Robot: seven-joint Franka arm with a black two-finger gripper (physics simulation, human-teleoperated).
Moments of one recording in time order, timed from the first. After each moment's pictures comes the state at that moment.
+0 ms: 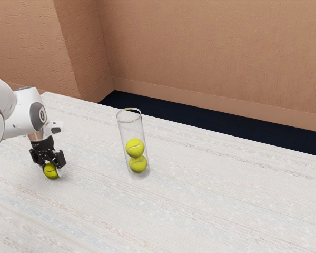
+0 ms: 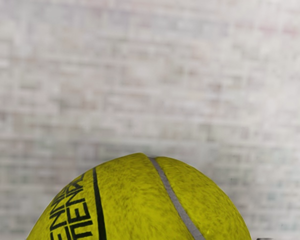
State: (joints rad) arm -0.11 0.45 0.59 -2.01 -0.38 2.15 0.63
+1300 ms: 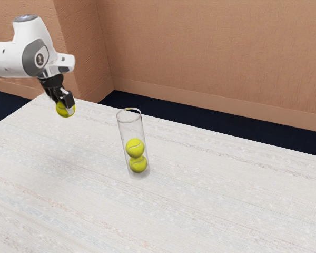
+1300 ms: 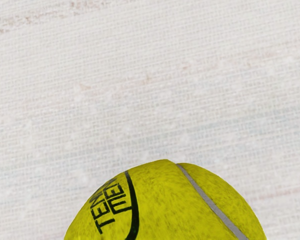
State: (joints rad) arm -0.20 0.16 0.52 -1.80 -0.06 2.10 0.54
